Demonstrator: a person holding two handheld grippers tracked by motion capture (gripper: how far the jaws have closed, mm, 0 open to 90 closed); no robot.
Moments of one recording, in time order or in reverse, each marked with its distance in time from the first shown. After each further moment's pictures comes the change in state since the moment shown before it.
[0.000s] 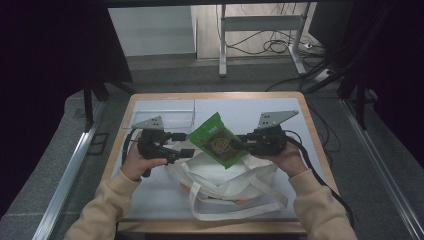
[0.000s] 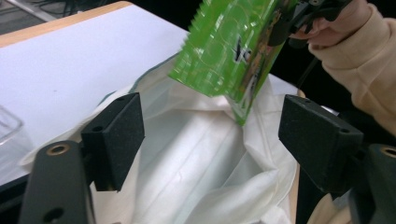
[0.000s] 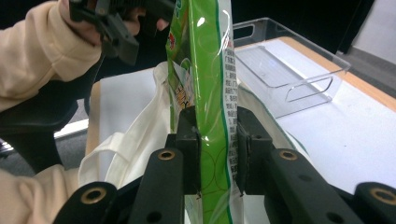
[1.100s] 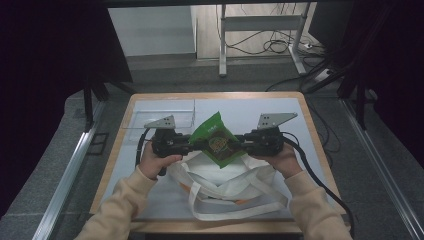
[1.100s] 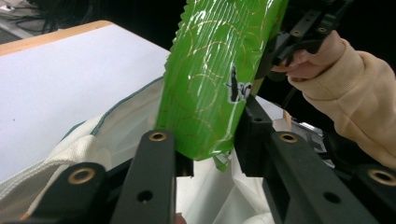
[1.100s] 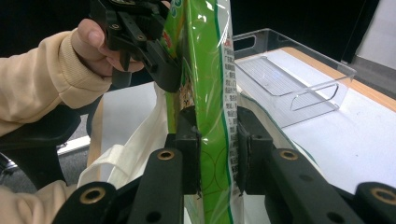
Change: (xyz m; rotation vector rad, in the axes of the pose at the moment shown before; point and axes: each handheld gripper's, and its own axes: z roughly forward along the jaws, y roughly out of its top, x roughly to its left) left arm 0.000 0.006 0.026 -0.074 -0.062 0.017; right arm -0.004 -0.009 0.009 -0.054 0.028 0.033
